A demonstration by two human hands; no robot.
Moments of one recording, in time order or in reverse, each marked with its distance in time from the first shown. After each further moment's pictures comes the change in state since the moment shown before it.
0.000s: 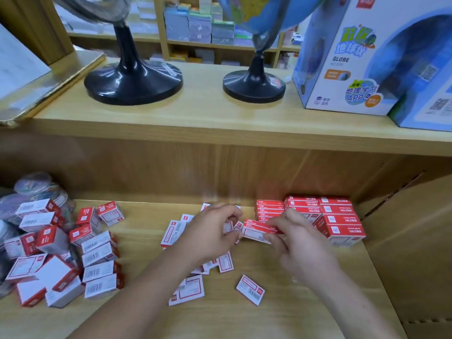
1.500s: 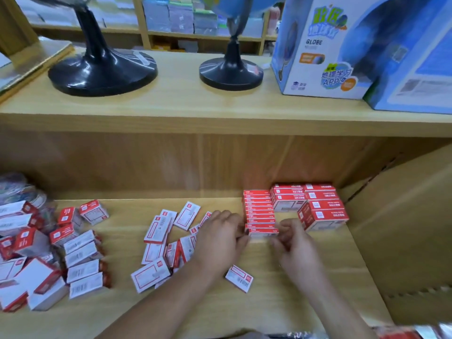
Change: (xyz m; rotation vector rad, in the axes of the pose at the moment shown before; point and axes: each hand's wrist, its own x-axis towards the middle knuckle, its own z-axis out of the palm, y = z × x) left_hand -0.005 0.023 0.063 0.313 0.111 0.020; right_hand -0.034 0.045 0.053 0.426 0.098 0.381
